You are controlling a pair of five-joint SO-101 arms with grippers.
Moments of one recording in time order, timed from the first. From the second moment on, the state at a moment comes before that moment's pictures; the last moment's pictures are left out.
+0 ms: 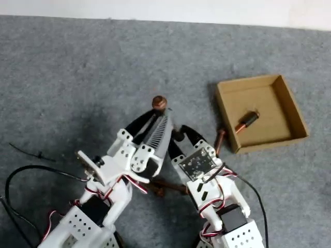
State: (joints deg) left arm 32.0 -87.0 96.2 -21.7 19.4; right arm -30.0 -104.0 96.0 25.1 22.4
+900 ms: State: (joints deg) left arm 29.8 -87.5 96.1 -19.1 19.6; right arm -33.5 -104.2 96.0 16.3 21.3
